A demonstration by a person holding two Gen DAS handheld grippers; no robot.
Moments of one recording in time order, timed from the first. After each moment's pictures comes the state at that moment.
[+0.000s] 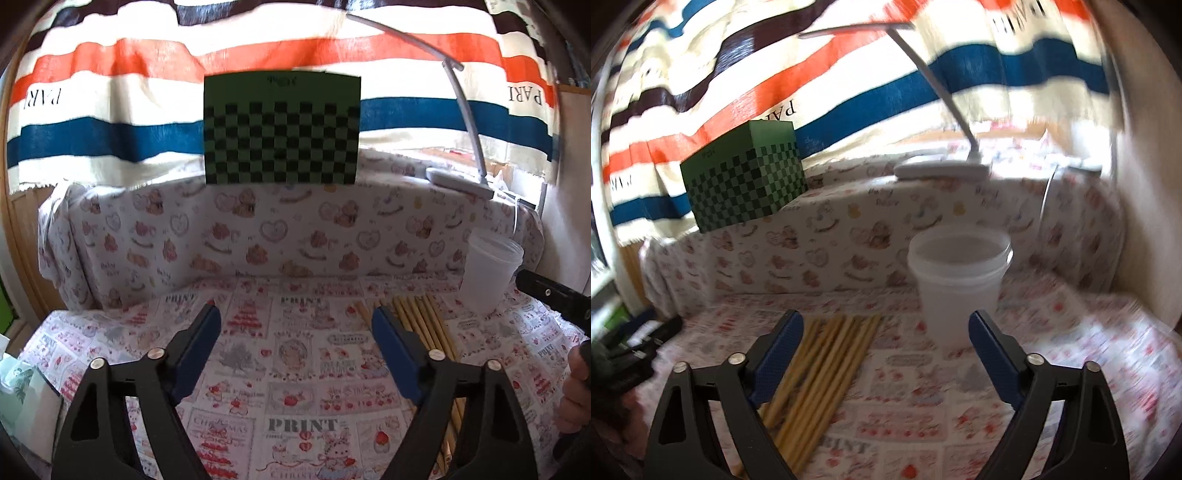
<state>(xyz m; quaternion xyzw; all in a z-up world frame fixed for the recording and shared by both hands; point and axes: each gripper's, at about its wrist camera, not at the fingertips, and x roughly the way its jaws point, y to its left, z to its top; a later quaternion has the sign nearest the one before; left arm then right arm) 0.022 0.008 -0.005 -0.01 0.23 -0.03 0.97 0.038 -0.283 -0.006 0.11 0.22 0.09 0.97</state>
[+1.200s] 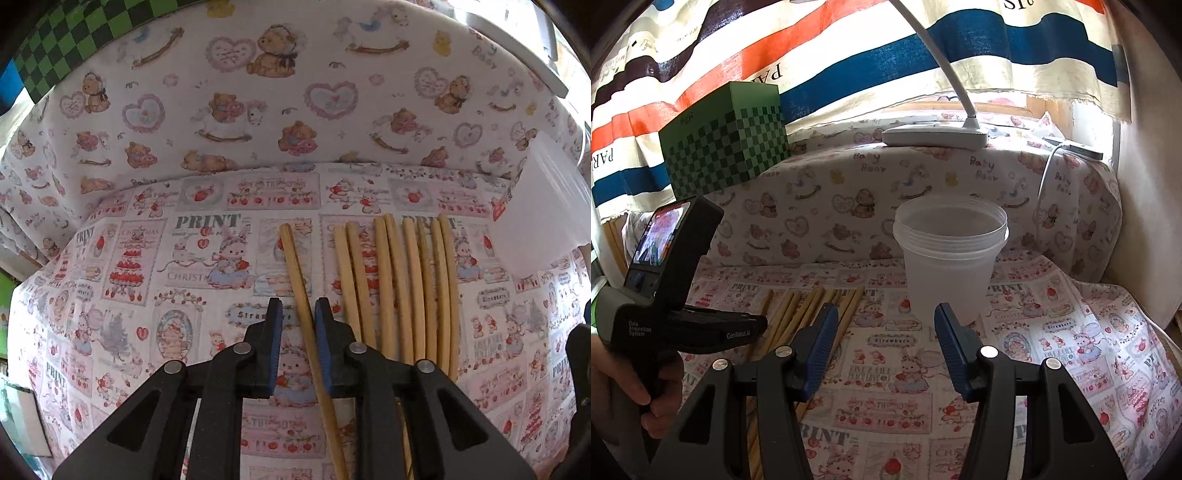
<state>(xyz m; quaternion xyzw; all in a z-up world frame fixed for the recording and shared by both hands) 0.152 -0.090 -0.056 0.03 0.53 -0.01 0.85 0.052 -0.274 -0.018 0.05 0.26 0.03 0.96</state>
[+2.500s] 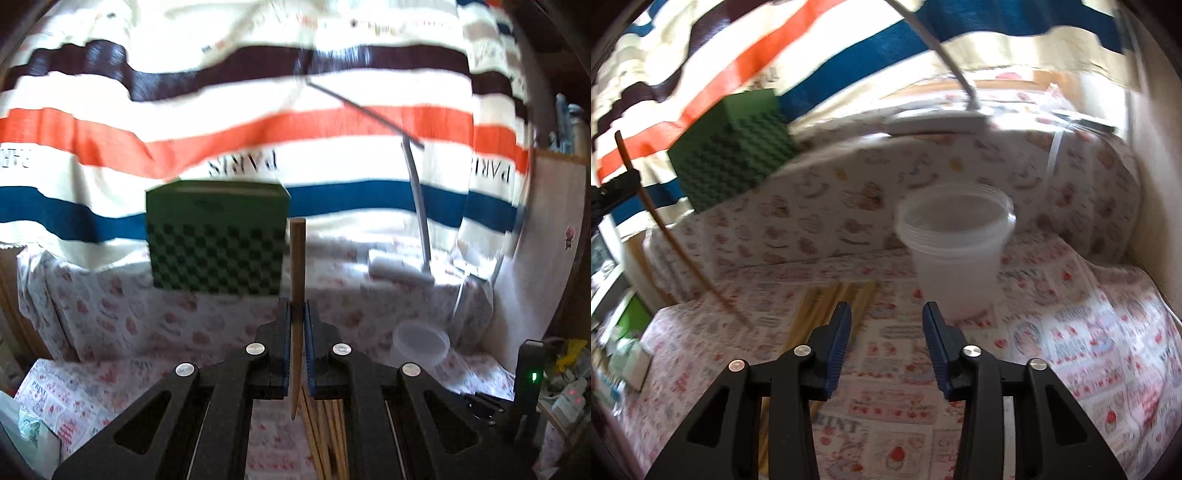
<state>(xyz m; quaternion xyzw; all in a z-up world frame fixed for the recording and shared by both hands) 0.040 -0.037 0.122 -0.05 0.17 -0.08 0.98 0.062 -0.296 -0.008 0.11 0.30 0.11 0.94</state>
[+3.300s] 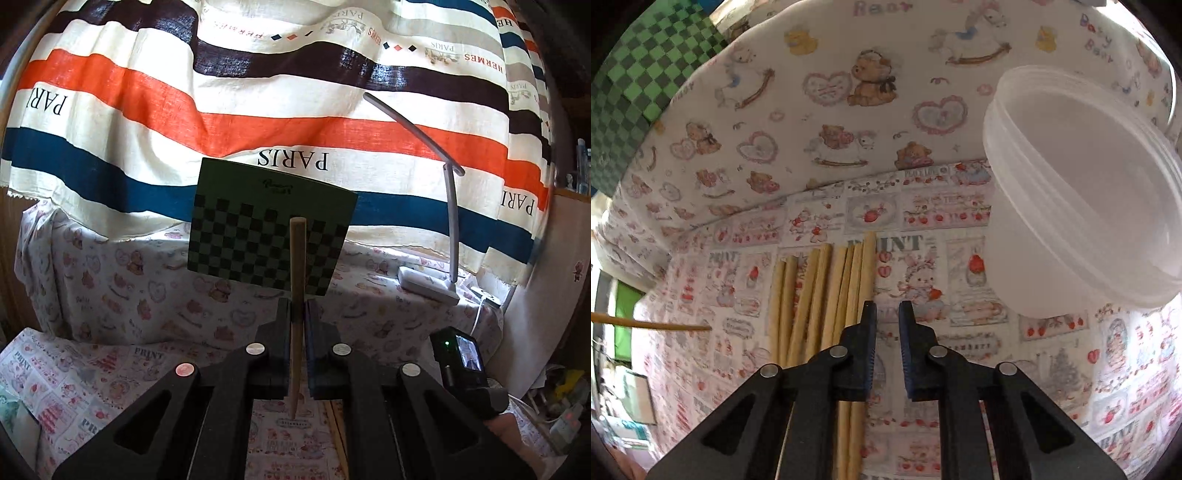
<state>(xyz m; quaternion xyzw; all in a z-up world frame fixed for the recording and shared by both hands) 0.051 0.022 0.088 -0.12 0.16 -0.07 0.98 0.195 -0.232 -0.050 0.12 0.52 0.06 0.84</state>
